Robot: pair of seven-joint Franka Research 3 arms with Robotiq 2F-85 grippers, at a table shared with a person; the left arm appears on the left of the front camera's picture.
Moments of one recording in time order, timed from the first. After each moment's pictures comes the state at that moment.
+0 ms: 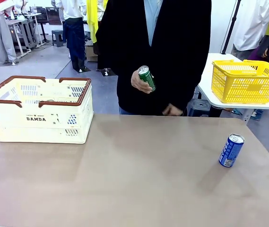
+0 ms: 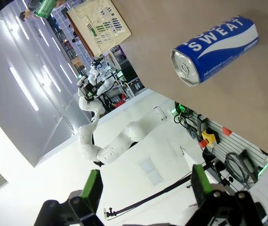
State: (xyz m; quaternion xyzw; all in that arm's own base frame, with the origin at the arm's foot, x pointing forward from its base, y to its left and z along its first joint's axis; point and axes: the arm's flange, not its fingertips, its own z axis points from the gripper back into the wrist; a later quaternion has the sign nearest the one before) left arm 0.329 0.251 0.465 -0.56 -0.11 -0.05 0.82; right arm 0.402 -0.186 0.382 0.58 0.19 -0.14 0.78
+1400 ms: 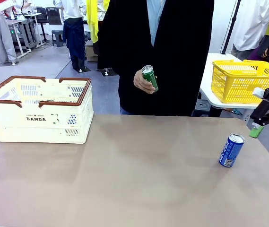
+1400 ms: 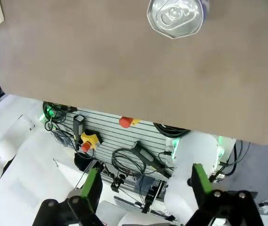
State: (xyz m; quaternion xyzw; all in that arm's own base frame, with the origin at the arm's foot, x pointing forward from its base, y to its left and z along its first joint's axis) left arm 0.318 0.244 0.476 -0.55 -0.11 -0.05 0.82; right arm 0.366 -0.030 0.463 0.21 0.17 -0.01 0.96
